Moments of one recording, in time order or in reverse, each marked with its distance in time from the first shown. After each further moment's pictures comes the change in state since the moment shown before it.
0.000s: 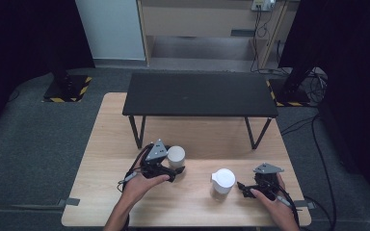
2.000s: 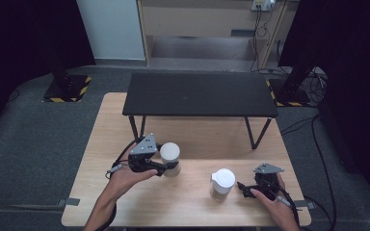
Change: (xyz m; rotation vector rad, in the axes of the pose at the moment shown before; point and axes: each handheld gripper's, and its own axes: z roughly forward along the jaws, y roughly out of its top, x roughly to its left) left arm 0.036 0.027 -0.045 -0.054 -0.175 0.118; right arm -0.001 0.000 0.000 0.000 0.002 -0.002
